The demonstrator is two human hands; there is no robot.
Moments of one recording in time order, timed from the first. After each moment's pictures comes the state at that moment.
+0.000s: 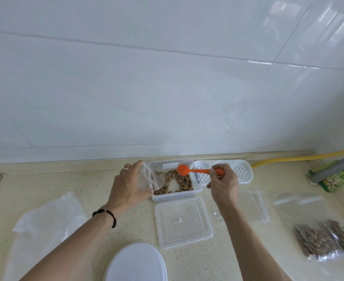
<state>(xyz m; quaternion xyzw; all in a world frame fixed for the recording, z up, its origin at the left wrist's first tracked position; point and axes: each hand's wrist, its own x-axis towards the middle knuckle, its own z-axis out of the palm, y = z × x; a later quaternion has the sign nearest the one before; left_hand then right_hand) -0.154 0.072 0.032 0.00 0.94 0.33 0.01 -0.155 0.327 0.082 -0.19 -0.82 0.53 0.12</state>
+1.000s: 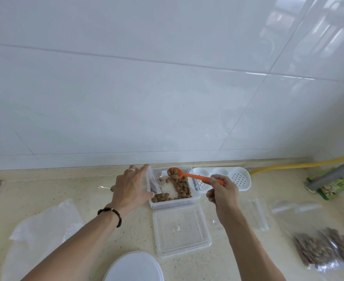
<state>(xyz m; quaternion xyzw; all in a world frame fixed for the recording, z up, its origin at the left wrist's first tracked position) -0.170 0.082 0.045 0.03 0.98 0.22 0.01 -0.154 0.333 0.085 -0.26 -0.69 0.68 0.03</state>
